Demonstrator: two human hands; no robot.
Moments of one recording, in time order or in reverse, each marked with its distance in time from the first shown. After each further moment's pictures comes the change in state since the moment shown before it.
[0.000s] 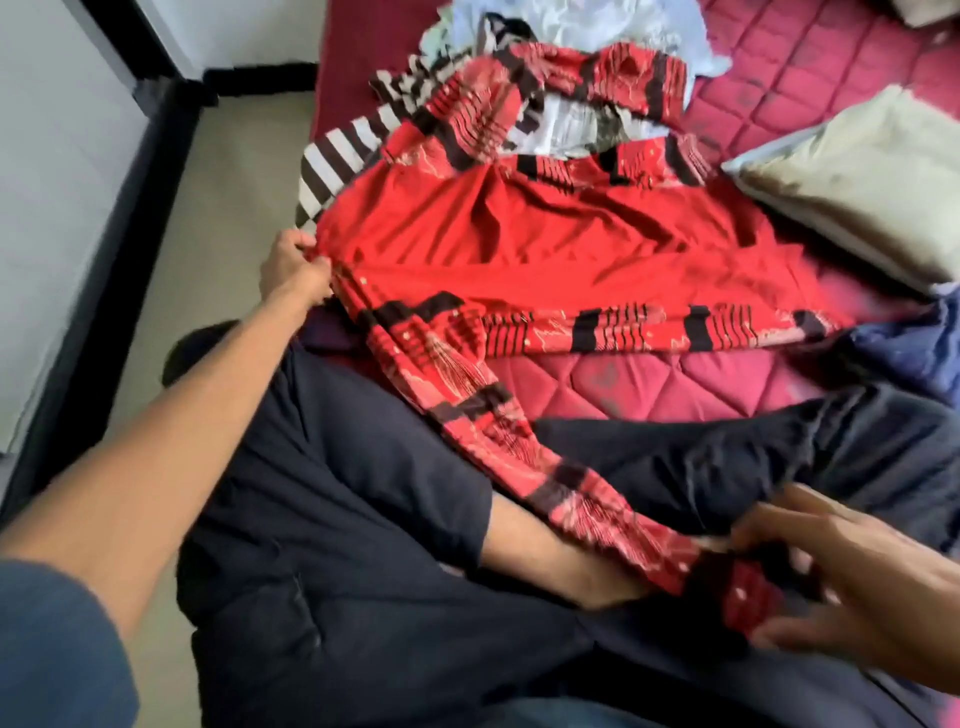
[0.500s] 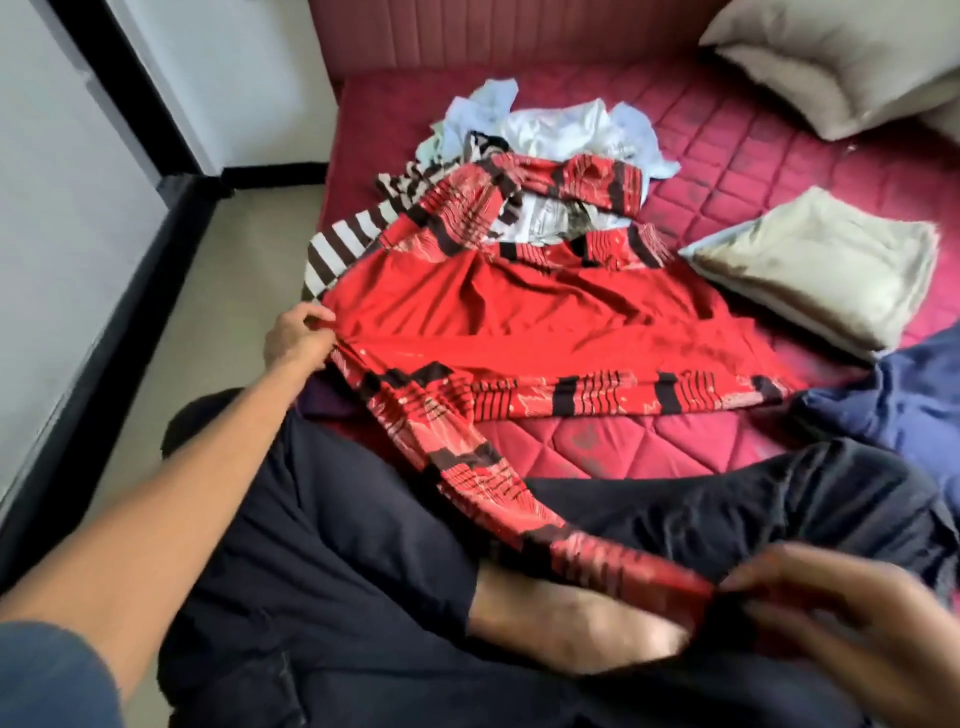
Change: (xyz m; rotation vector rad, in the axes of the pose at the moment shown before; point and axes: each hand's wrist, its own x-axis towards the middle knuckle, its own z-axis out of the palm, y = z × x) left_hand -0.027 0.035 -0.023 -0.006 0.020 0.046; right_hand -0.005 -0.022 -0.016 0.304 0.459 -0.182
